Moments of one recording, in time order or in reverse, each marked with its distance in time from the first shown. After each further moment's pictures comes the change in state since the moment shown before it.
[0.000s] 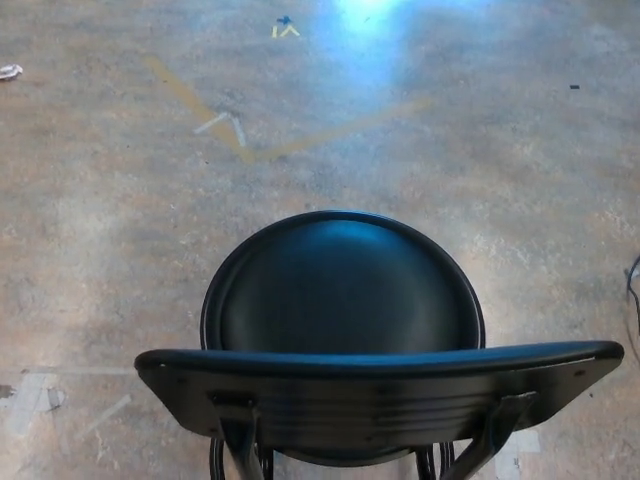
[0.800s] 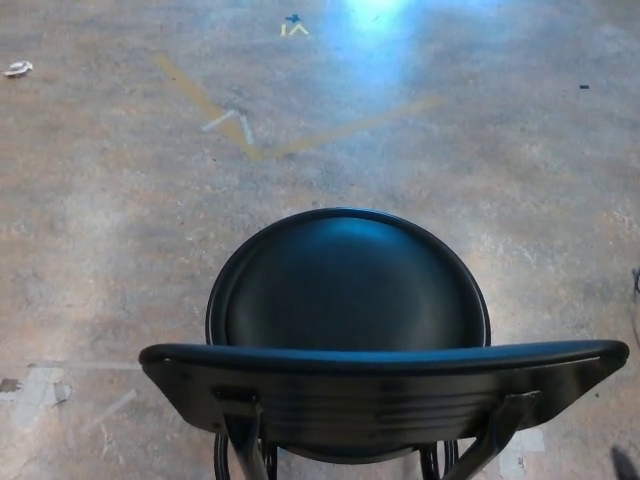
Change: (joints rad) left_arm -0.025 0.000 0.046 0.007 0.019 0.004 -0.001; right_arm -0.237 -0.108 -0.088 -0.032 0.032 -0.206 -0.020
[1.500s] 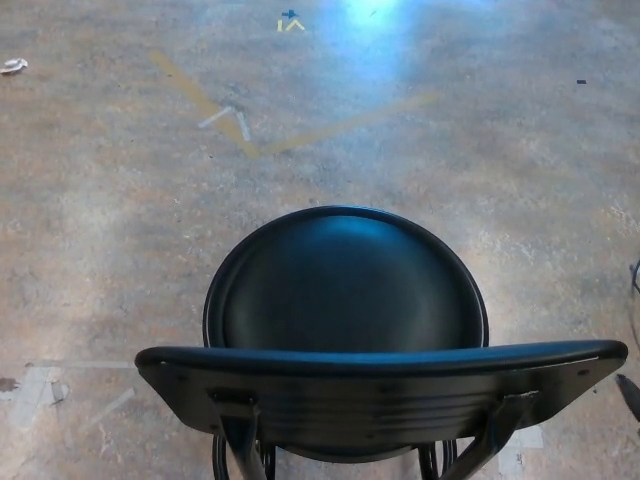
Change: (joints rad) left_arm -0.003 0.000 0.011 0.002 0.008 0.003 0.000; right_arm -0.048 -0.122 0.240 -0.062 -0.069 -0.257 0.099
